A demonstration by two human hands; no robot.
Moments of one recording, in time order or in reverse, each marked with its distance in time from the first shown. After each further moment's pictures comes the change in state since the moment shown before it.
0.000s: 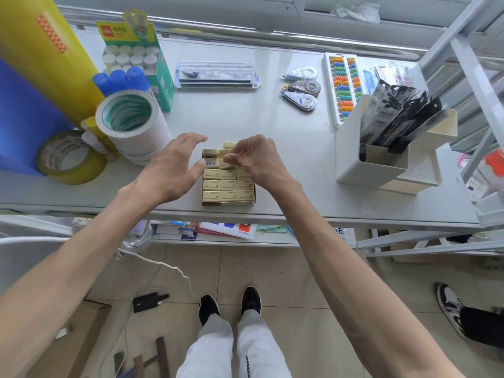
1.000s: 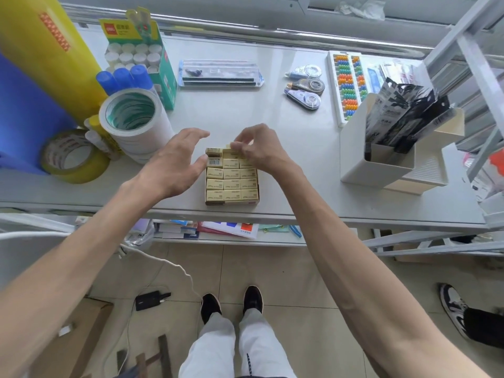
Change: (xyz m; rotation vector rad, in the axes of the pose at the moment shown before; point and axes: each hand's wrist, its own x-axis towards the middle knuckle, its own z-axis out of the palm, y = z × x) left_hand 0.005 -0.001 -0.004 -0.018 -0.014 -0.024; right_hand 0.026 -0.002 -0.004 -0.092 -0.018 0.042
